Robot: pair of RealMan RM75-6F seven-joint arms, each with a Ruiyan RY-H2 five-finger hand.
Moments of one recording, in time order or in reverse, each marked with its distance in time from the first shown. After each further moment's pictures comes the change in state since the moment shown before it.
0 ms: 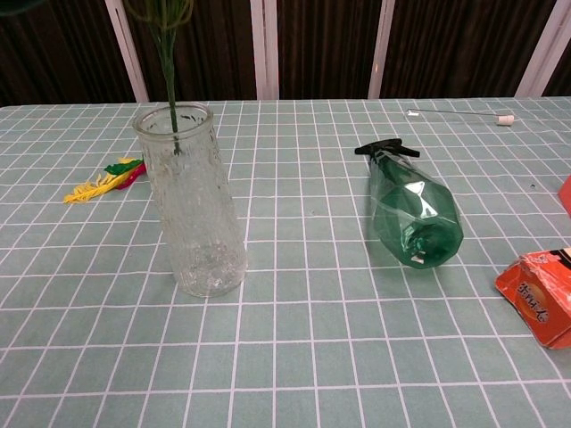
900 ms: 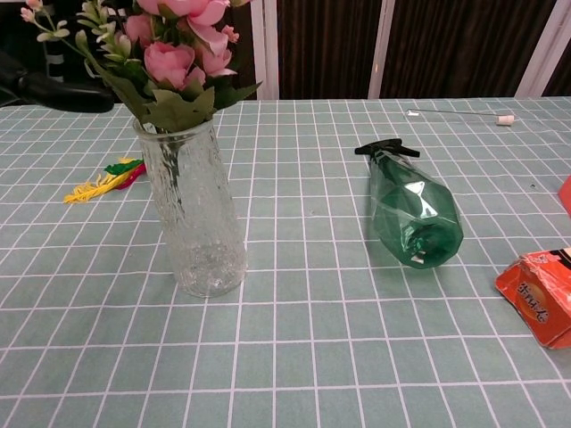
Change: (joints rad) left arm 0.034 0.123 0.187 0.148 0.157 -0.067 -0.066; right arm -0.006 0.002 -0.002 -0.005 -0.014 0.014 0.001
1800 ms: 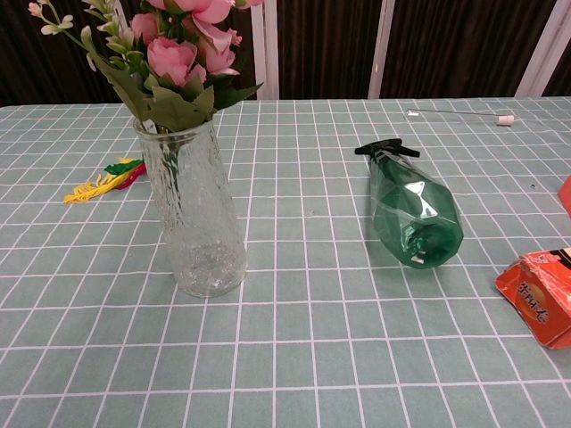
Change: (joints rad) left arm 0.368 0.147 0.066 -0.016 -0.104 0.447 1.124; right arm 0.006 0.031 -0.032 0.026 -0.091 -0.011 0.071
